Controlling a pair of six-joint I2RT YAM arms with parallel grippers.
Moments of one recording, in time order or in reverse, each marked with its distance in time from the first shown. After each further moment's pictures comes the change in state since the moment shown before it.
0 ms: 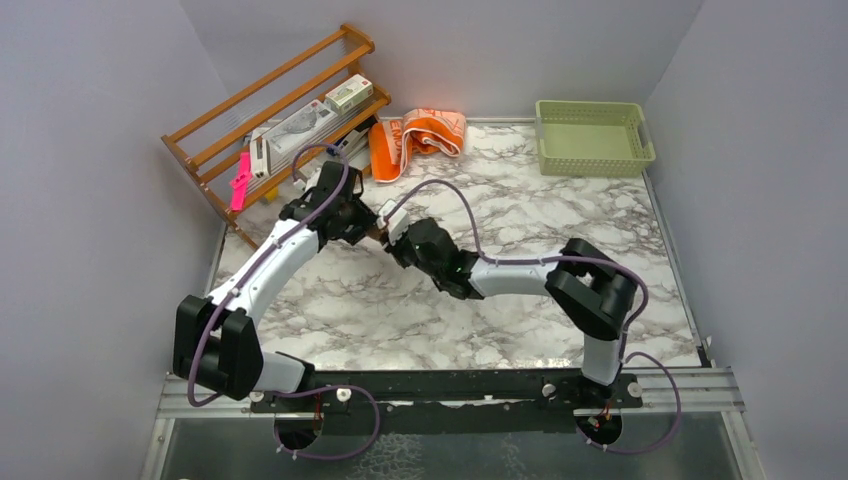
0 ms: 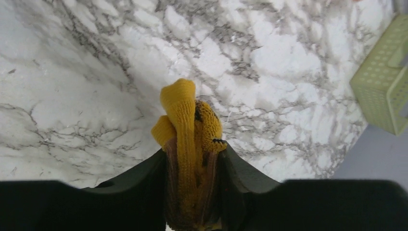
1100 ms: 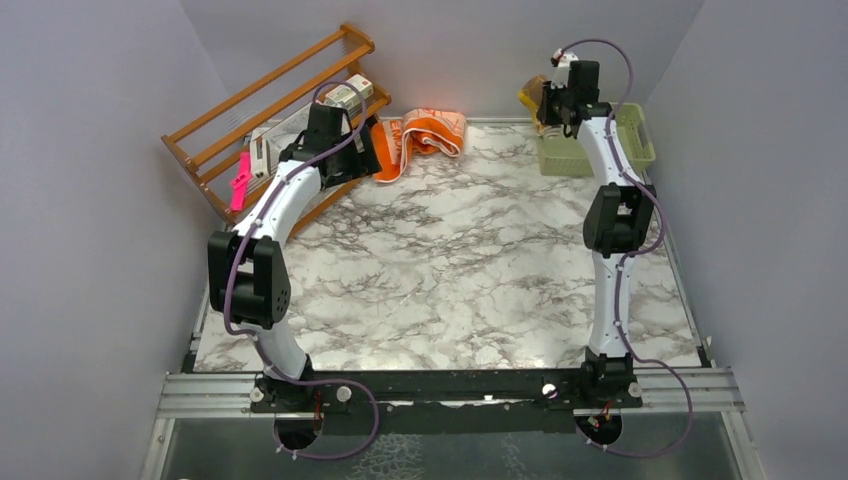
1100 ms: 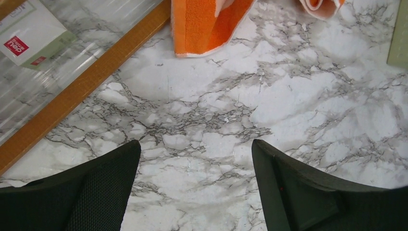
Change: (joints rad) left arm 0.163 0.371 0.468 0.064 0.185 0.669; right arm -0.981 0.551 1.340 -1.000 -0.367 0.066
